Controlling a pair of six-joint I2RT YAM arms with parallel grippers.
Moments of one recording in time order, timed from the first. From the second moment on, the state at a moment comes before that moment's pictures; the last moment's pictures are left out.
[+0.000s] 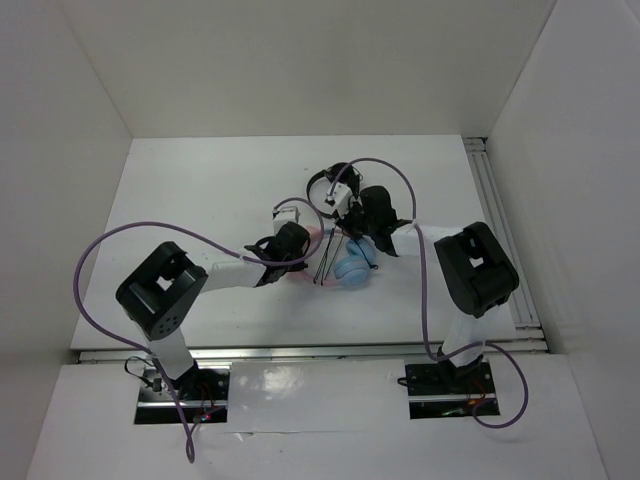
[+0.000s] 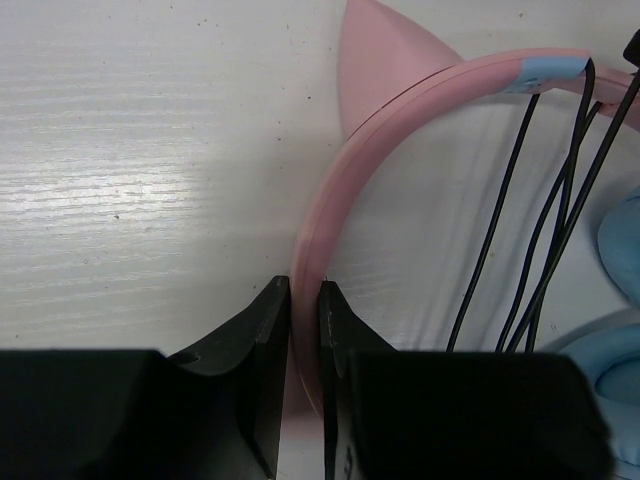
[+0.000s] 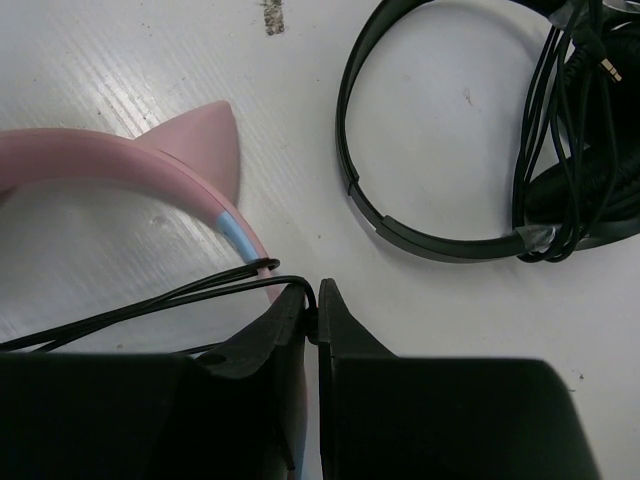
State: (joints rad) left arm -0.71 1.73 0.88 0.04 -0.33 -0.69; right arm 0.45 1.80 0.94 0.29 -0.26 -0.44
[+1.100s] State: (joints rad) left arm -0.73 1.67 0.91 -0.08 -0.31 -0.70; right arm 0.40 1.80 0.96 0.27 -0.19 -0.40
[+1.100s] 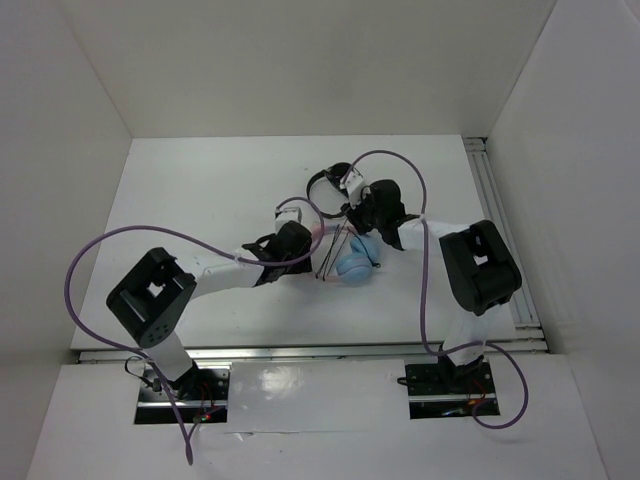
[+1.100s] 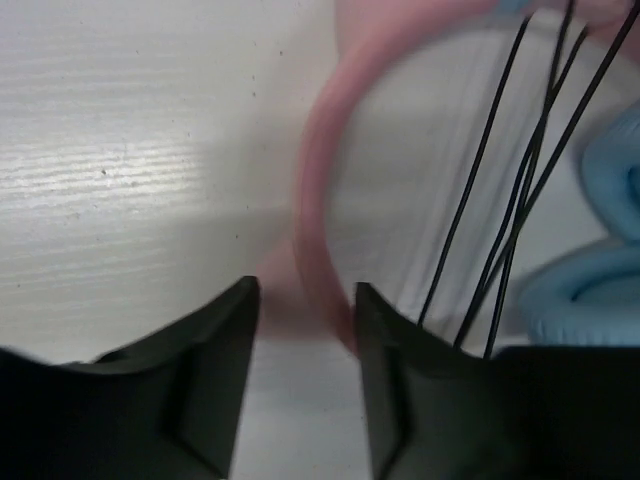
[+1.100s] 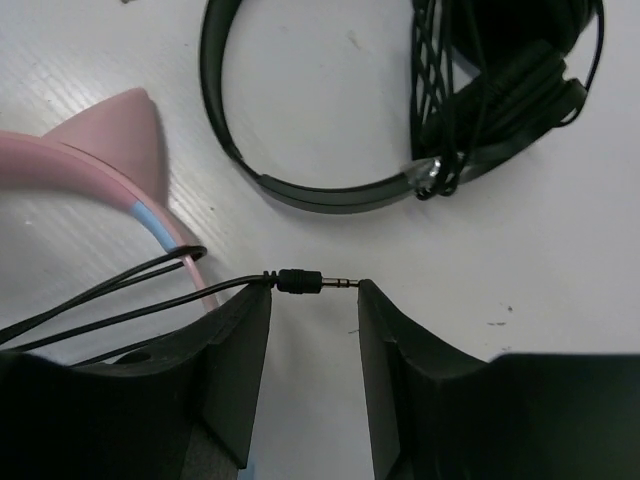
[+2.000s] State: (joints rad) left arm -0.74 1.61 0.89 -0.13 -0.27 -0.69; right arm 0.35 1.80 1.02 0.23 -0.11 -0.43
